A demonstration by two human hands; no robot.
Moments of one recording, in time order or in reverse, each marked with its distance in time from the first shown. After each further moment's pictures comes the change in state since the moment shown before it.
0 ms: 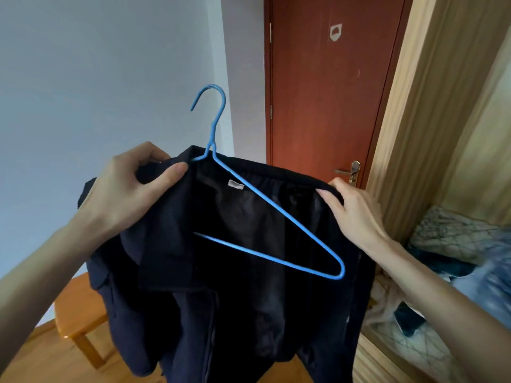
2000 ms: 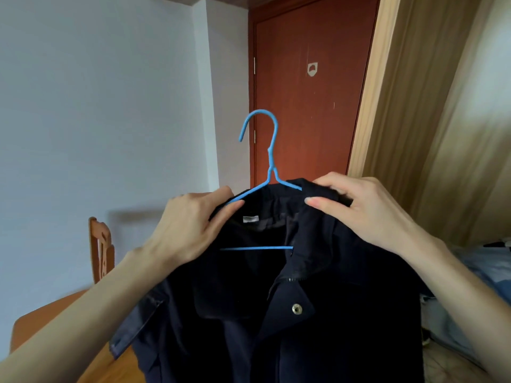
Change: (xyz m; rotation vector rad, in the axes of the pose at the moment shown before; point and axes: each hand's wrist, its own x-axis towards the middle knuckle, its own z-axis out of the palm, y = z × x) left_hand 0.004 0.045 0.090 0.207 -0.027 0.486; right_hand 0.020 -0.047 -0.113 0.163 -0.199 -0.249
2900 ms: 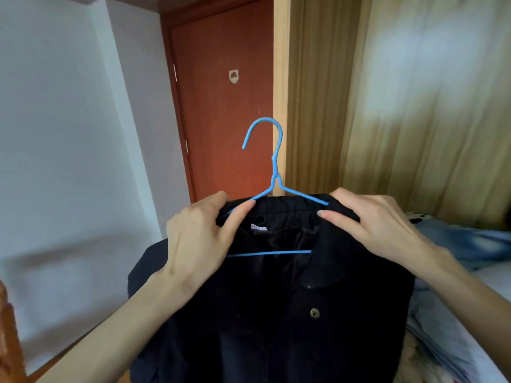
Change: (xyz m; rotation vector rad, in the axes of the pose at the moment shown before) left_hand 0.061 0.099 0.085 -0.209 0.106 -0.128; right_hand -0.085 0.053 -0.079 -0.607 0.162 0.071
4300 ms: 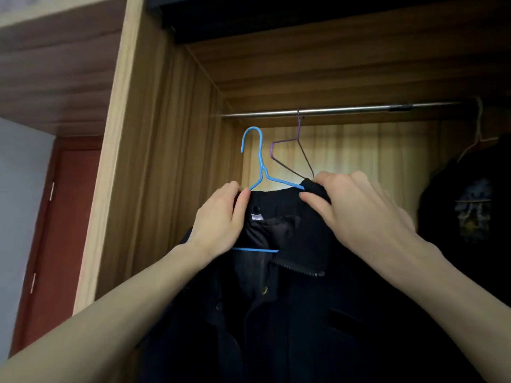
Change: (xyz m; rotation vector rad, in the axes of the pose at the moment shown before) left_hand 0.366 0.254 0.193 -0.476 0.167 0.367; right_hand 0.160 0.162 -0.255 -0.675 0.177 0.453
